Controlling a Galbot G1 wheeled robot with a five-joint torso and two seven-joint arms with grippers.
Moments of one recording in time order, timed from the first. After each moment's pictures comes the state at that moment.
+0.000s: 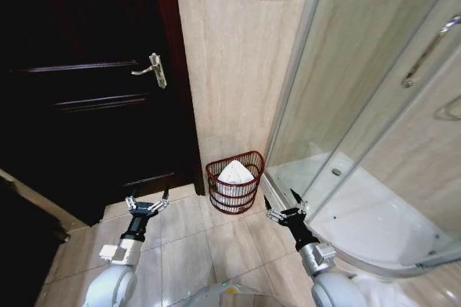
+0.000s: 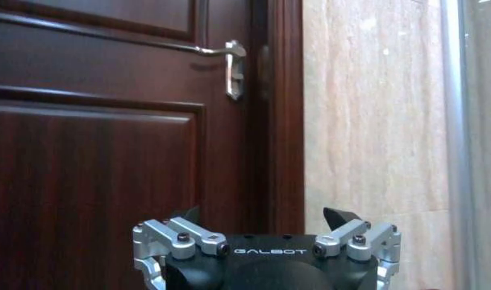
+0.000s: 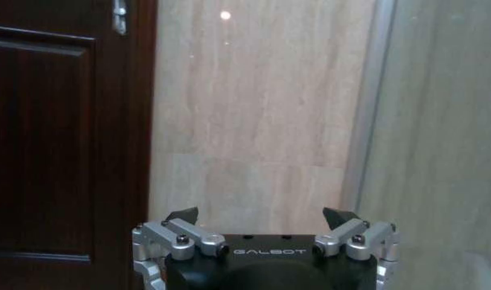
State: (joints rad) left arm 1.76 -1.33 -0.74 -2.07 -0.33 -0.36 0.12; right arm -1.76 1.31 0.47 2.23 0.06 0.02 -0.04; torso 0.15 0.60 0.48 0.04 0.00
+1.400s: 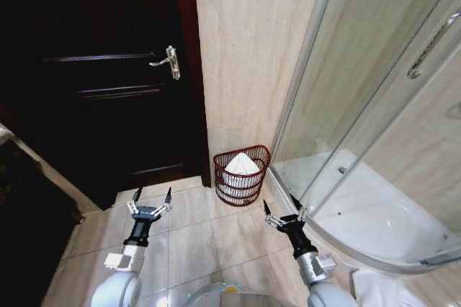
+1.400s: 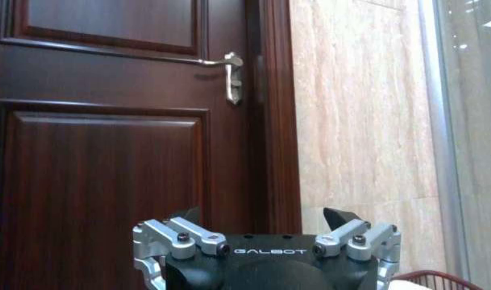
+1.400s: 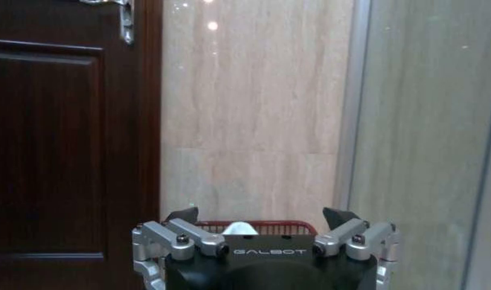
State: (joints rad) left arm 1.77 -1.38 -0.72 -2.05 -0.25 -0.43 0.12; right arm -1.81 1.37 0.46 2.21 0.04 0.11 -0.03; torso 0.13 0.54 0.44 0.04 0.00
